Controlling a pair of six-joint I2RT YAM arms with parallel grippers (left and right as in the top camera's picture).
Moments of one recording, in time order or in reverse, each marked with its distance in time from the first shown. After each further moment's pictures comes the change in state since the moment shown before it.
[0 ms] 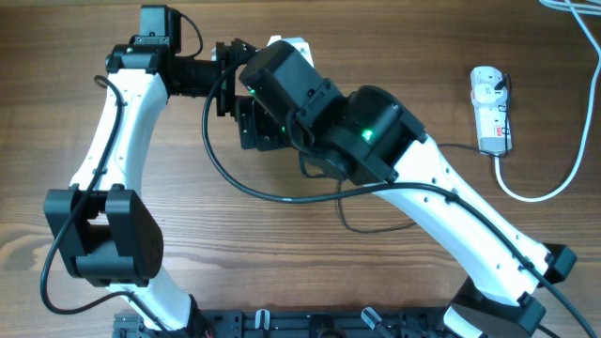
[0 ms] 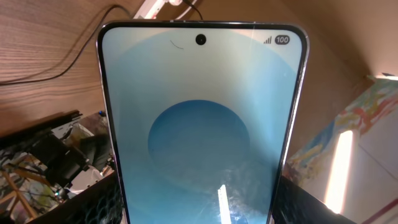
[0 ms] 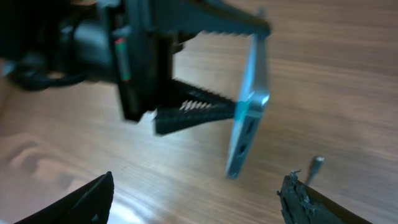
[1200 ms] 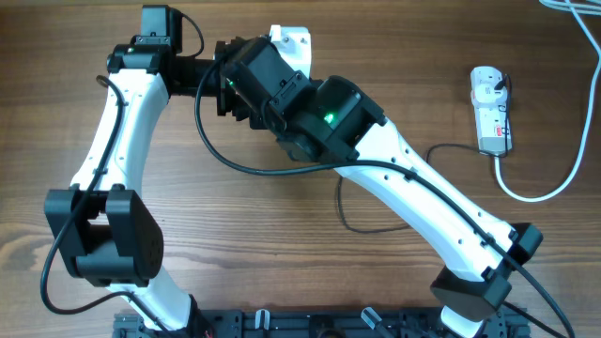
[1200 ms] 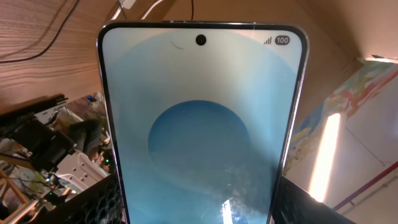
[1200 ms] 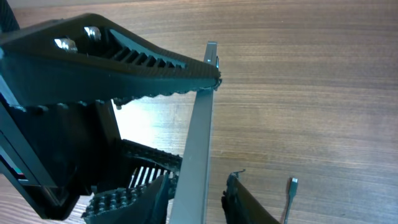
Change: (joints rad) left arm -0.003 0.000 0.000 0.000 0.091 -0.007; right arm -0.011 0.100 0.000 0.062 0.189 0.073
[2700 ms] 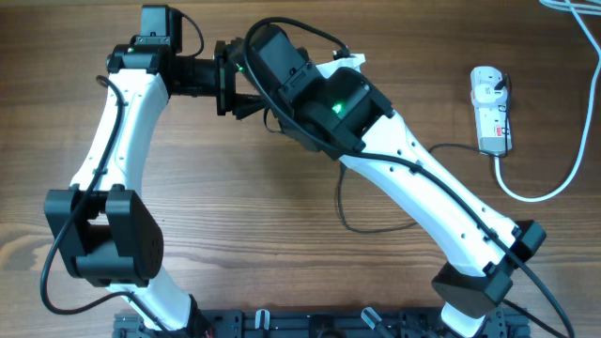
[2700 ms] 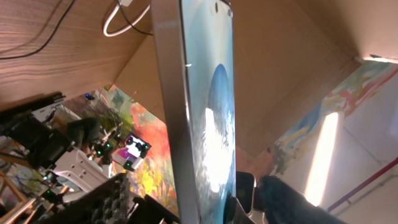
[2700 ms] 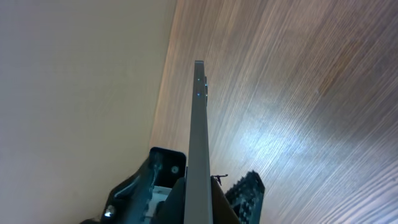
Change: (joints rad) left arm 0.000 0.000 0.000 0.003 0.007 -0.010; right arm -0.040 0.000 0.000 0.040 0.019 1.222
